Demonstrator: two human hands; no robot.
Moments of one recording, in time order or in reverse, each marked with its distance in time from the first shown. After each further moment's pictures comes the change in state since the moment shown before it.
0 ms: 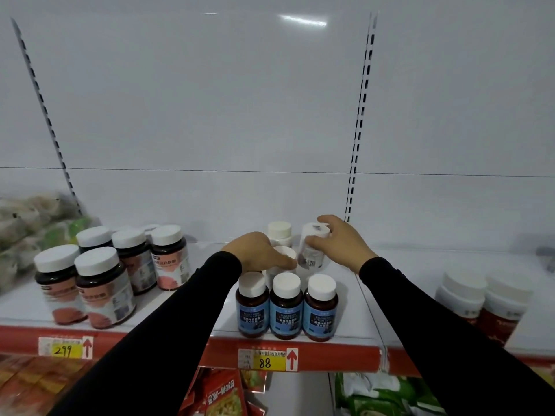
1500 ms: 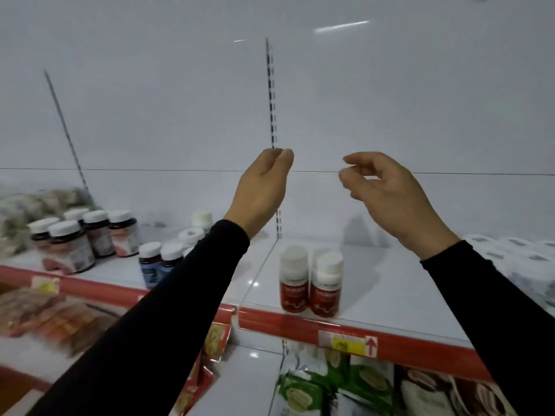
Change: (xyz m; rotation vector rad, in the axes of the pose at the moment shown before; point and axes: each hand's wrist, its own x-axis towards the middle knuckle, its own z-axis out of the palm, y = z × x) left_hand -0.081 0.273 0.094 -0.649 0.666 0.376; right_hand -0.107 0.066 -0.293 0.365 0.119 -0.376
